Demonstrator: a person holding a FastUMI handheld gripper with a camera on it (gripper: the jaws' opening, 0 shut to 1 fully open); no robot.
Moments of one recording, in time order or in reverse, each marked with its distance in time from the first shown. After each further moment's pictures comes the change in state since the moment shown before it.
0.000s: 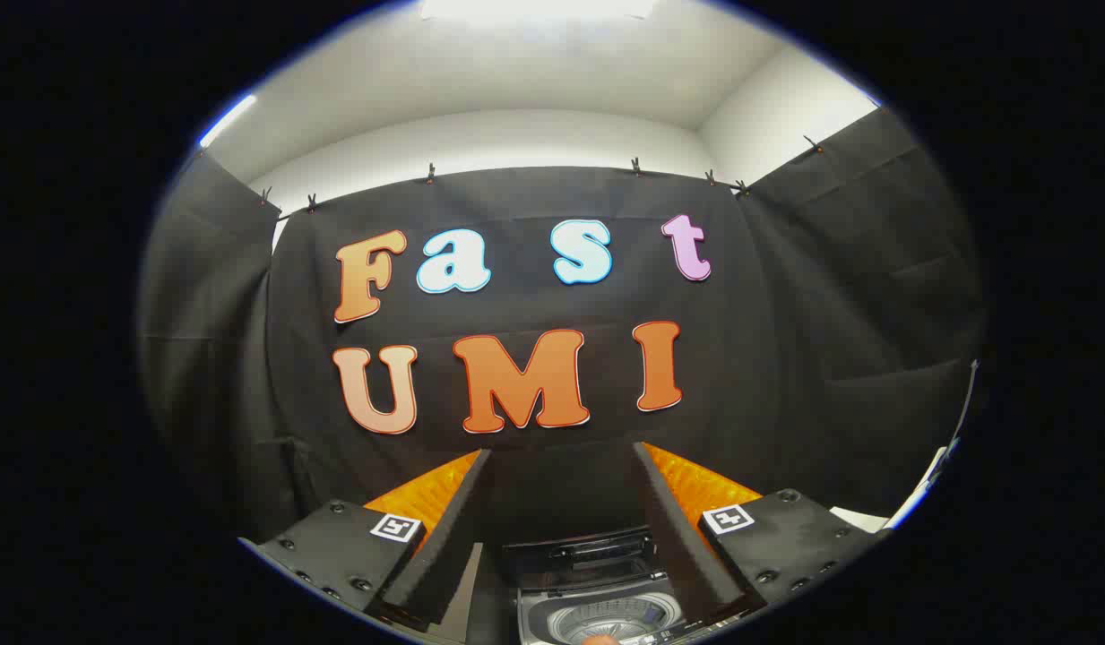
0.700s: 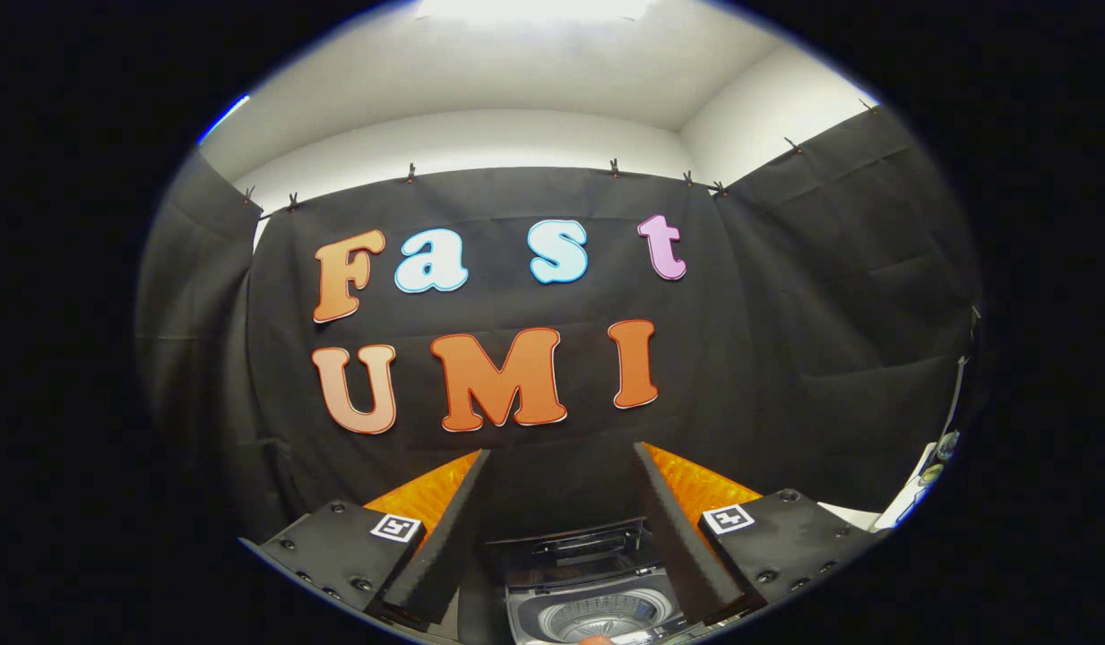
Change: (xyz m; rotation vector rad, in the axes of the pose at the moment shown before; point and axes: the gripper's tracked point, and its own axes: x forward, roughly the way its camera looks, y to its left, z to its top) arm -0.008 -0.016 -0.003 -0.013 -0.004 -0.074
